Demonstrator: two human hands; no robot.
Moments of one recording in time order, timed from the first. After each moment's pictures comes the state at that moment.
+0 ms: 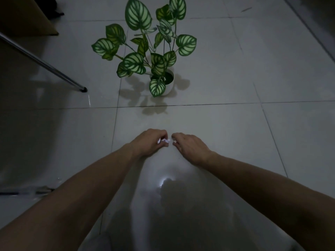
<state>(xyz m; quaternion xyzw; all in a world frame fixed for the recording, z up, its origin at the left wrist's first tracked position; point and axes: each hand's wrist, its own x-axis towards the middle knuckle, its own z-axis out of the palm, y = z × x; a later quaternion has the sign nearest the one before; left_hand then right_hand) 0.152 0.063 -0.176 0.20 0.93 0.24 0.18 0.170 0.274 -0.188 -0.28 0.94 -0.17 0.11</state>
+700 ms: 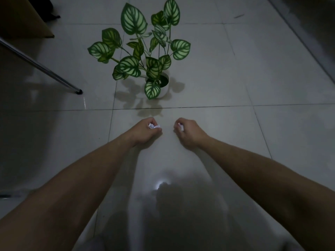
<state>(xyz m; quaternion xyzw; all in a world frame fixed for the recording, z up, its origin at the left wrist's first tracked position) 0.125 0.068 -0.158 -0.04 0.87 0.45 0.20 0.126 0.286 -0.158 -0.10 0.92 -0.35 0.13</state>
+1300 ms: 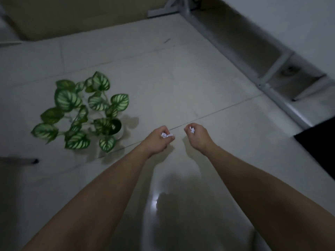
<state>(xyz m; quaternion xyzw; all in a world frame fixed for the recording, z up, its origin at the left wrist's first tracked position) 0.070 0.249 -0.040 0.10 0.80 0.50 0.32 0.120 0.431 -0.055 0.23 0.86 -0.46 0.02</state>
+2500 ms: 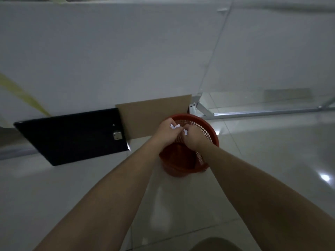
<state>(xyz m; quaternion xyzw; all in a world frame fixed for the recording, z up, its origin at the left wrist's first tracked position) 0.640 0.845 0.067 0.59 0.60 0.25 0.48 0.779 0.829 0.047 0.71 0.62 -0.30 -0.15</state>
